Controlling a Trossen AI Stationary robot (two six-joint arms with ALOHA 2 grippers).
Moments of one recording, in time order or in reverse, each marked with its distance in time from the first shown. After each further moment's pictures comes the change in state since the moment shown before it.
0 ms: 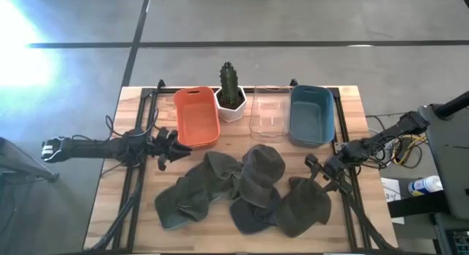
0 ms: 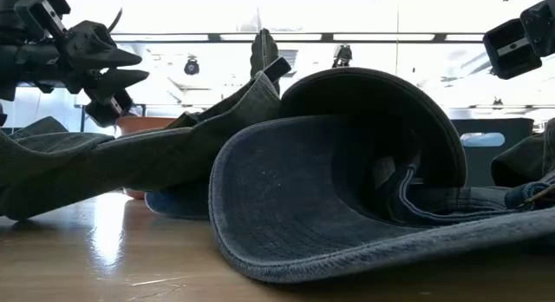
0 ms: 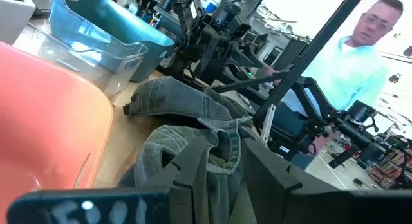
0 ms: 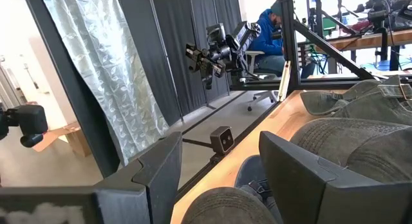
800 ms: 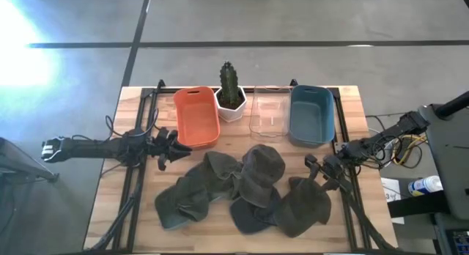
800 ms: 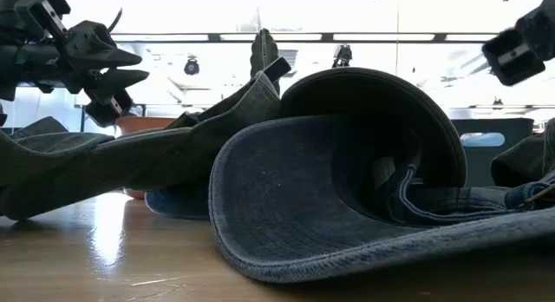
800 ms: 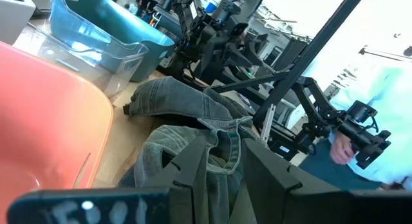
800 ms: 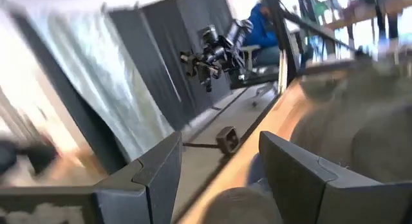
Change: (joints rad) left arm 0.000 0.000 0.000 0.000 0.000 0.000; right arm 0.000 0.000 0.000 0.004 0.035 0.205
